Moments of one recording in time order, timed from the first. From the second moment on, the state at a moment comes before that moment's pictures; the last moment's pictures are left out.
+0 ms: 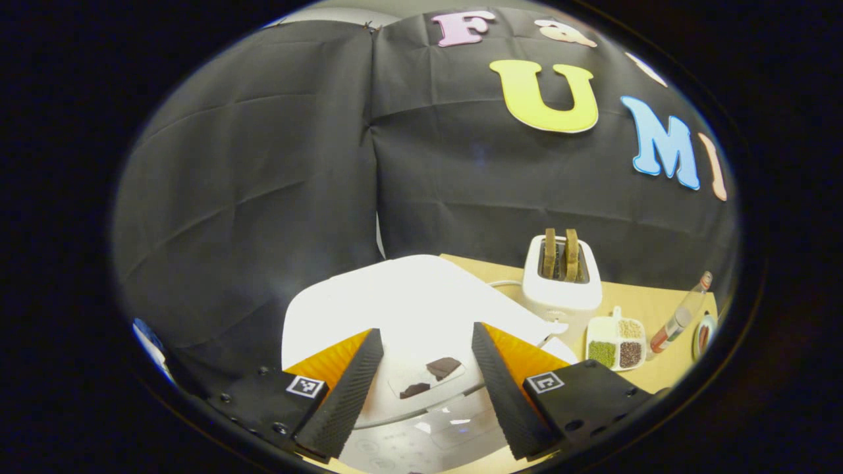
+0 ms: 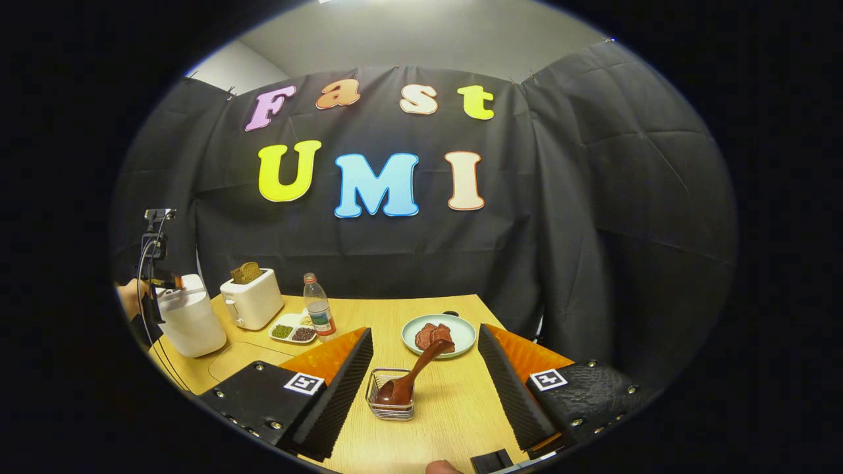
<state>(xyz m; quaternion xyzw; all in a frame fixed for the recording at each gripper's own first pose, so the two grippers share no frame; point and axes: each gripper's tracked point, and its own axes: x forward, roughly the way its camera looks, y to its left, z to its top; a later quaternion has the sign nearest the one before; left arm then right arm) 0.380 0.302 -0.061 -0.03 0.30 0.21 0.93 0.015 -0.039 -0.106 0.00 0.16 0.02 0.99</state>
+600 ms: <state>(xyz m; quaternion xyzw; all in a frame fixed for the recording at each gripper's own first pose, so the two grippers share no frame) 0.383 0.294 -0.068 -0.03 0.30 0.17 0.94 0.025 0.010 -0.092 0.01 0.14 0.06 0.99</state>
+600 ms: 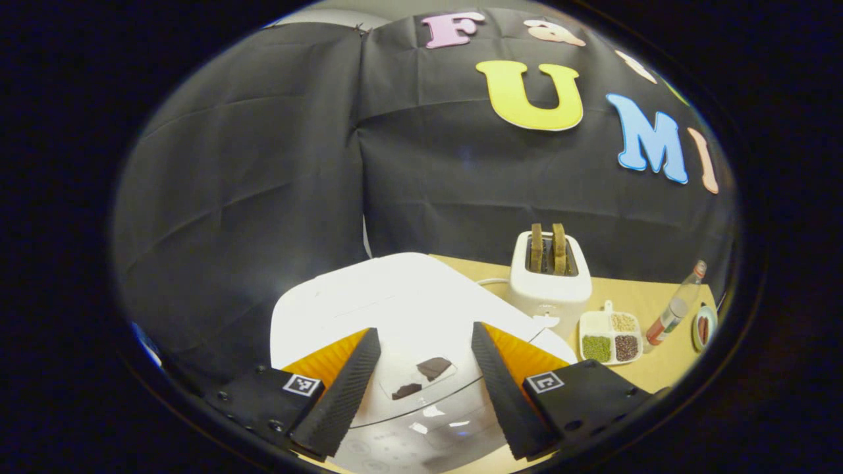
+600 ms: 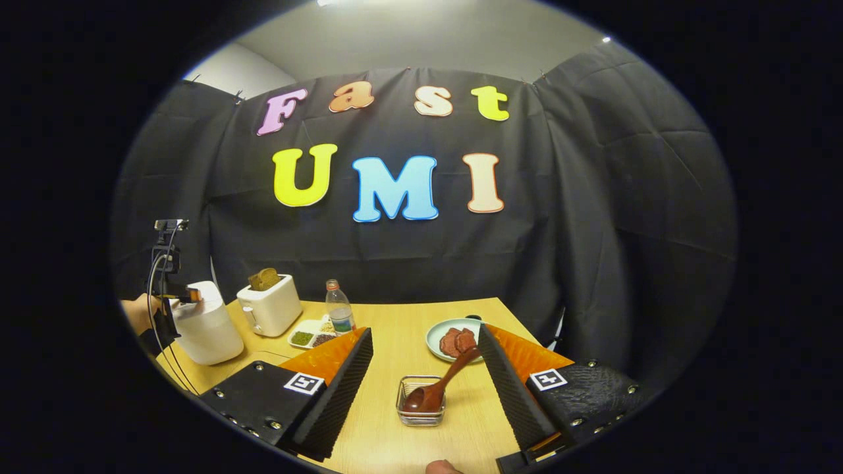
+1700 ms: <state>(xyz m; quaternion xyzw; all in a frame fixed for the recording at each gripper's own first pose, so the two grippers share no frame) 0.235 0.191 0.184 -0.01 0.02 0.03 1.00 0.027 0.091 0.009 0.00 0.01 0.11 0.99</state>
